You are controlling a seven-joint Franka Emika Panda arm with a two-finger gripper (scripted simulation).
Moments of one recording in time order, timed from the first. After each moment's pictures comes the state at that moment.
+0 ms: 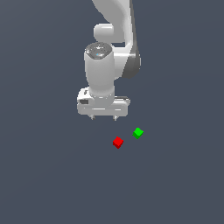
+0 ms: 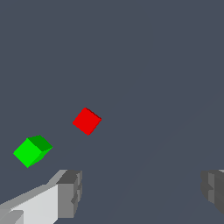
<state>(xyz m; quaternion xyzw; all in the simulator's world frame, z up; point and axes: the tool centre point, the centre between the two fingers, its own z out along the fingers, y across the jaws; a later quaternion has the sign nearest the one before) 0.009 -0.036 0.192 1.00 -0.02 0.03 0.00</state>
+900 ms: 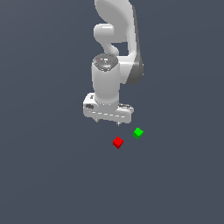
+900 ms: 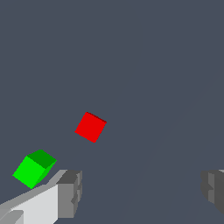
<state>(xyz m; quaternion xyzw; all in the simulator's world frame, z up) 0.014 -0.020 0.166 1.00 -0.09 0.02 0.00</state>
